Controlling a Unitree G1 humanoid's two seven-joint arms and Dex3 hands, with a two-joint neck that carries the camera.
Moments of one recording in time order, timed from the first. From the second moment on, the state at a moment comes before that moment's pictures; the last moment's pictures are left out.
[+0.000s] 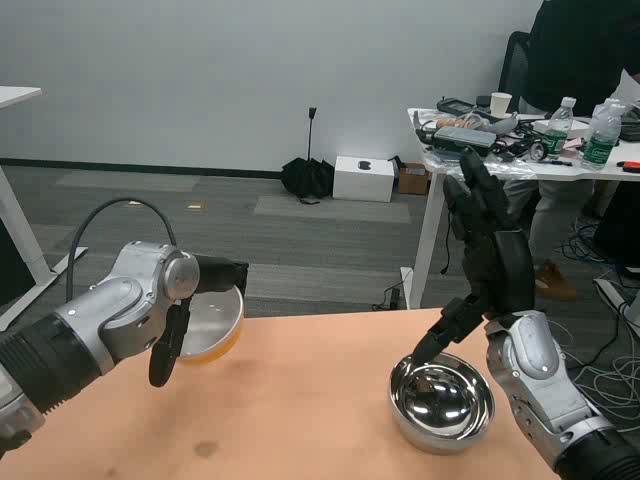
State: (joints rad) left arm -1.10 0.48 -0.82 0.33 0.60 0.49 -0.70; right arm -0.41 -0.60 0.20 0.26 0.55 -0.66 -0.20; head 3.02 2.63
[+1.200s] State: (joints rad) left arm -1.02 0.48 -0.85 0.20 0.58 0.55 -0.71; right arm -0.43 -0.60 0.23 0.24 0.56 -0.64 -0.18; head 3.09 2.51
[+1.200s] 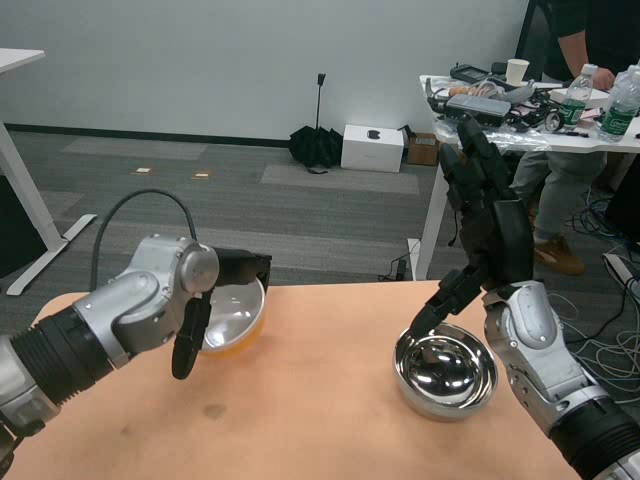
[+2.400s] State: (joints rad) left arm -0.93 0.43 -0.83 0.25 0.52 0.55 -0.72; right arm -0.43 -0.60 0.25 0.28 0.58 -0.64 -0.18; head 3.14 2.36
